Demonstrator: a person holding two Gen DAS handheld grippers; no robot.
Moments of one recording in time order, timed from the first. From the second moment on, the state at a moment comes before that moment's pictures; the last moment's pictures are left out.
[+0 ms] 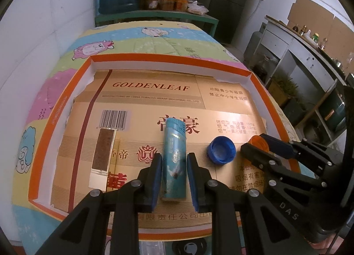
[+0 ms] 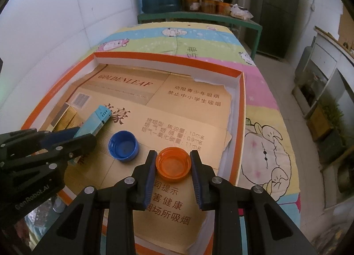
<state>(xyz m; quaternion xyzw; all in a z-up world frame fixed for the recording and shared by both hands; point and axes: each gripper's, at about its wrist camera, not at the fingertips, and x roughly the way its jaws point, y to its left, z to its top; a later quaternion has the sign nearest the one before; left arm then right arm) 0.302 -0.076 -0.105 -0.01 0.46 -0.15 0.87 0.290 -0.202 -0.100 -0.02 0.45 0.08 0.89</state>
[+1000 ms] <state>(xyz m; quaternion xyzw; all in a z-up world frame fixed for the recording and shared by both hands) 0.255 -0.039 -0.050 -0.01 0.41 -0.12 0.90 0.245 -0.198 -0.061 -0.02 0.42 0.07 0.90</state>
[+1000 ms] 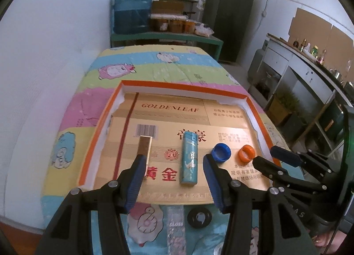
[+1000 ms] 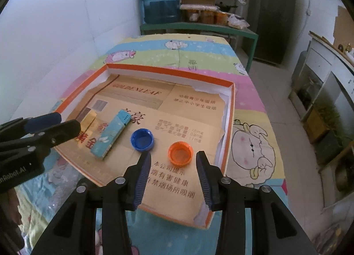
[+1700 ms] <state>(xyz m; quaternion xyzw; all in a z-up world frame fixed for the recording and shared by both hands) 0.189 -0.010 -0.028 -0.02 0.39 -0.12 0.91 0.180 -0.184 -0.031 -0.01 0.41 0.07 0.91</state>
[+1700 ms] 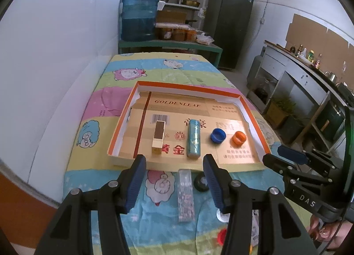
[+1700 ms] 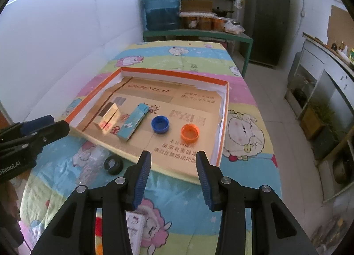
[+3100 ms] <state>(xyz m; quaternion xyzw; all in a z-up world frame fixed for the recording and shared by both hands) 0.157 -0.018 -0.082 0.01 0.43 -0.14 0.89 0.116 -0.151 -0.078 -0.01 0.46 0.06 0.88</state>
